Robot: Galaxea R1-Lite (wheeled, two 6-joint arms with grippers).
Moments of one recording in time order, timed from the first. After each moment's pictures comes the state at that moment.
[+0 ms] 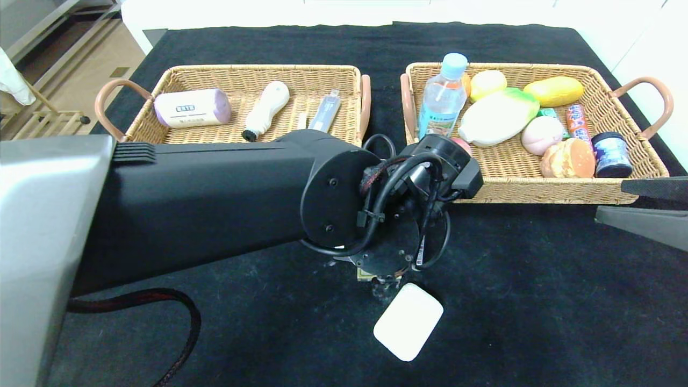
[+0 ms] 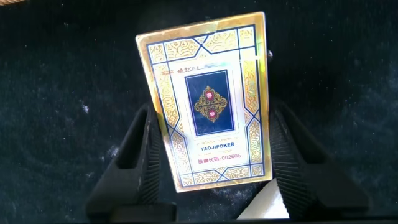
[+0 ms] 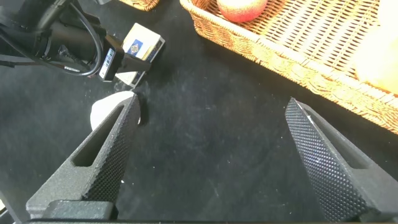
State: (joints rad) left arm -0.92 2.13 -1.97 0.75 0.60 -0.56; right arm 0.06 1.18 -0.99 0.11 0.59 -0.13
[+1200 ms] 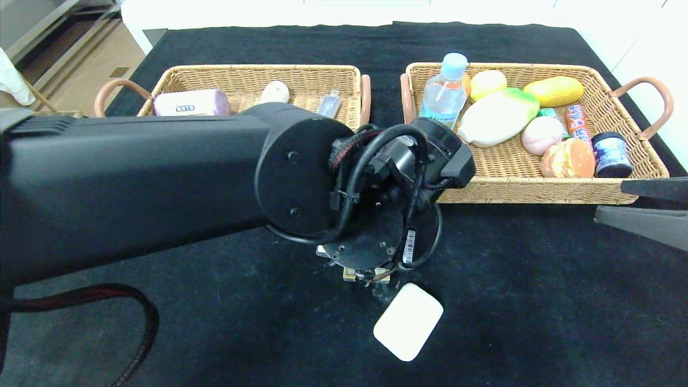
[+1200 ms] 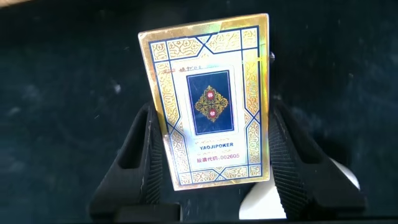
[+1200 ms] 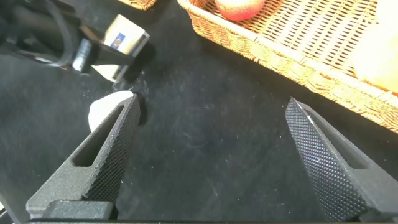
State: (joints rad) left arm -0.93 2.06 -1.95 0.82 0.59 -0.55; right arm 0.06 1.18 -0.99 0.11 0.59 -0.13
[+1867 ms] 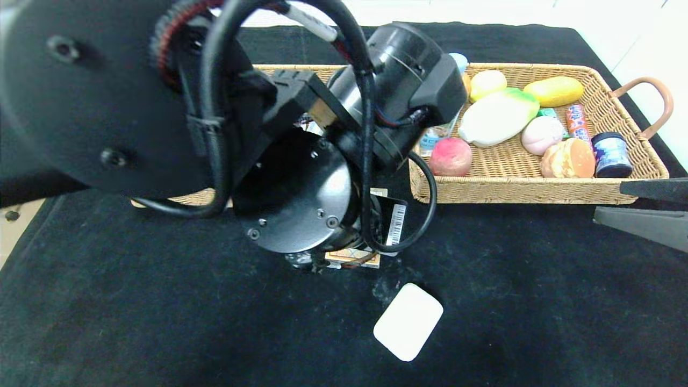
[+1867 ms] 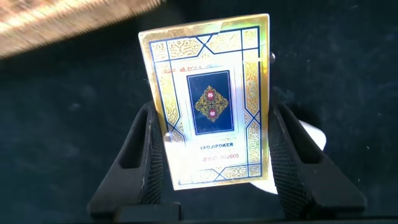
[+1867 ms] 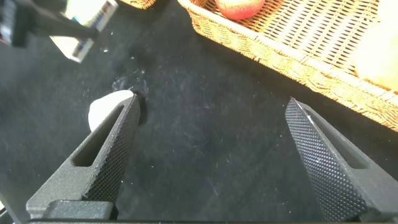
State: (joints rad) left arm -0.96 1.90 -1.92 0.82 0.59 -0.44; right arm 0.06 1.18 -0.99 0.11 0.59 -0.13
